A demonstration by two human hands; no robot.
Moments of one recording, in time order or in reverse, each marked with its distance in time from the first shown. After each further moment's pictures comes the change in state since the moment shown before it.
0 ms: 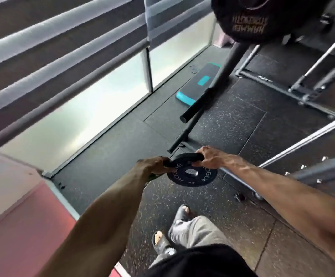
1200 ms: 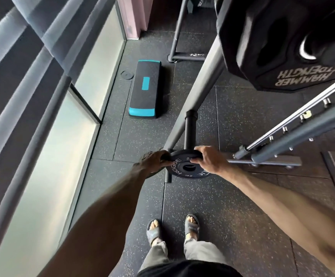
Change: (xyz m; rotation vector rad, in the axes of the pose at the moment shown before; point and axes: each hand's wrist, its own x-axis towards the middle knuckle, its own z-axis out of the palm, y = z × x) left_hand 0.241 -0.036 -0.248 0.323 -0.058 0.419; right_hand 0.176 -0.023 -0.092 0.317 0.616 0.504
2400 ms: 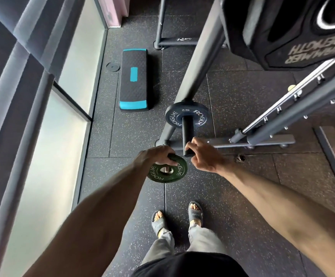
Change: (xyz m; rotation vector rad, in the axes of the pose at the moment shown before) left_hand 0.020 0.022 -0.010 0.134 -0.400 0.130; right_hand 0.000 0.003 0.035 -0.221 0.094 -0.218
